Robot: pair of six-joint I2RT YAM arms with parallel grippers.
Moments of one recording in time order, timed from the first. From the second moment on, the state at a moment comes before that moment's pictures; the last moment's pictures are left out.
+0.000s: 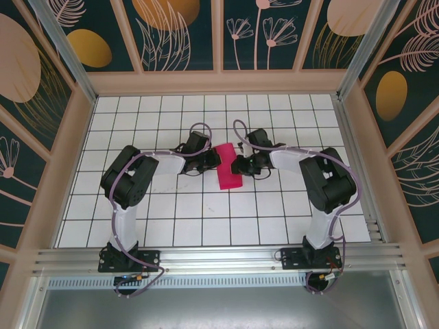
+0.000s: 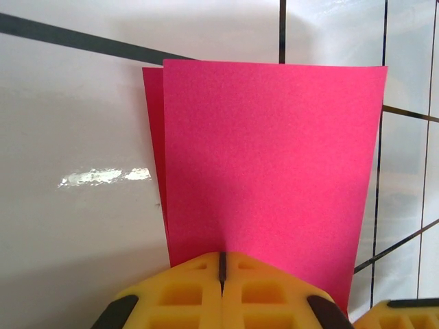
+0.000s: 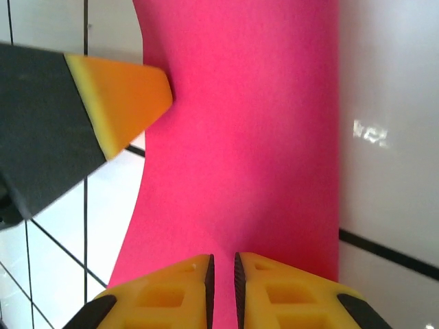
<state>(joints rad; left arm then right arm) -0.57 2.03 1.09 0.10 0.30 -0.85 0.49 1.84 1.02 -0.28 -0.50 0.43</state>
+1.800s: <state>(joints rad) -0.57 2.03 1.09 0.11 0.30 -0.85 0.48 1.70 0.81 -0.22 -0.50 0.46</state>
